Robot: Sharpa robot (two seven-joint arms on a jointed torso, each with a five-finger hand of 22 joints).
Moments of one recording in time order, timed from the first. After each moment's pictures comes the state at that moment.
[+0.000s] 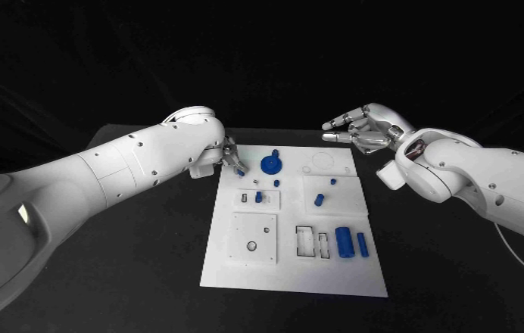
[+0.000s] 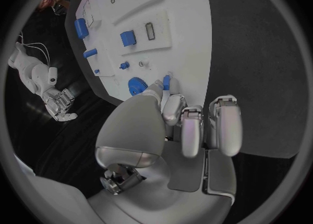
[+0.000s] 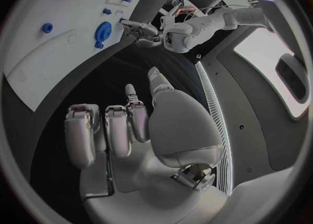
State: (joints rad) left arm 1.32 -0.41 0.01 1.02 -1.13 0.28 -0.63; left_hand 1.37 0.04 0.19 0.19 0.16 0.89 0.04 0.62 0.53 1.35 -0.03 1.23 1.15 1.47 -0.09 1.57 1.31 0.04 1.46 0.02 1.46 1.31; right arm 1.22 -0.94 0.04 1.49 -0.76 -0.27 0.18; right_hand 1.26 -0.04 0.02 0.09 0.16 0.99 0.15 0.07 0.07 1.46 0.06 1.37 1.31 1.47 -0.02 1.49 1.31 0.03 1.47 0.08 1.50 1.31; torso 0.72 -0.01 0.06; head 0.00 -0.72
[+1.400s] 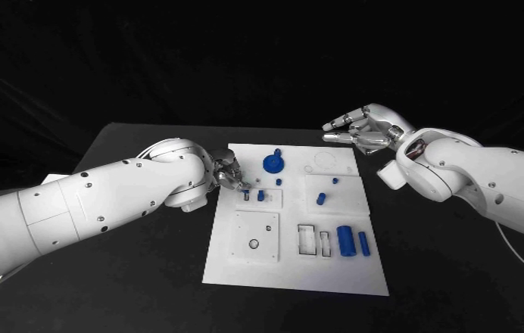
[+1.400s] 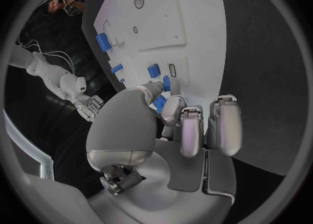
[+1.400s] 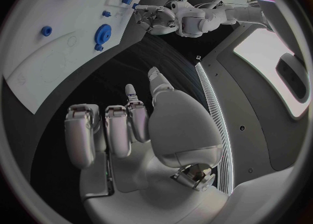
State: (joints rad) left arm 1.24 -0.67 -0.01 1.45 -1.13 0.03 -0.55; left_hand 1.25 -0.12 0.58 0.22 0.15 0.88 0.05 0.68 0.60 1.37 -0.03 1.24 1.17 1.47 -0.09 1.57 1.31 0.04 1.46 0.02 1.46 1.31; right arm 1.22 -0.95 0.04 1.48 -0.76 -0.26 0.18; right_hand 1.26 -0.04 0.01 0.09 0.16 0.99 0.15 0.07 0.07 1.46 0.06 1.37 1.31 1.47 -0.02 1.49 1.31 0.03 1.47 0.08 1.50 1.31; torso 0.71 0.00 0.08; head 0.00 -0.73
